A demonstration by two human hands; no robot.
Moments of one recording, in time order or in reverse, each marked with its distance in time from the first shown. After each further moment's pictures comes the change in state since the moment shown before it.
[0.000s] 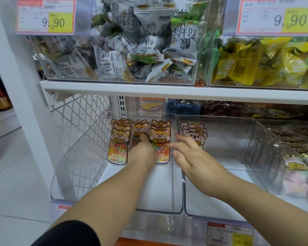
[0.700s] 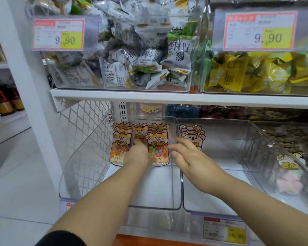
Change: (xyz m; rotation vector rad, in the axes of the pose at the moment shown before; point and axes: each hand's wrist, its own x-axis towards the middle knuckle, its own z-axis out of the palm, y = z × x) left_hand -0.006 -0.010 -0.016 -0.166 -0.085 -0.133; right_hand 0.000 0.000 0.000 -0.001 0.012 0.005
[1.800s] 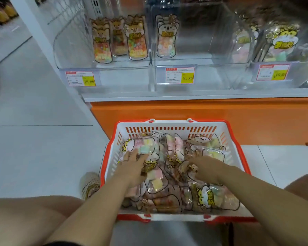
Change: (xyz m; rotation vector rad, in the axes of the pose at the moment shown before) left_hand -0.351 -0.145 0.114 0.445 -0.718 0.210; right_hand -0.309 0.097 0.148 -0.231 -0.791 0.351
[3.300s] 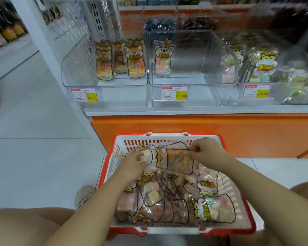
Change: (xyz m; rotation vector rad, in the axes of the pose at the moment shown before) left_hand -0.014 0.027 -0.058 -0.653 0.217 -0.074; right_hand -0.044 -0.023 -0.084 0.341 0.532 -0.041
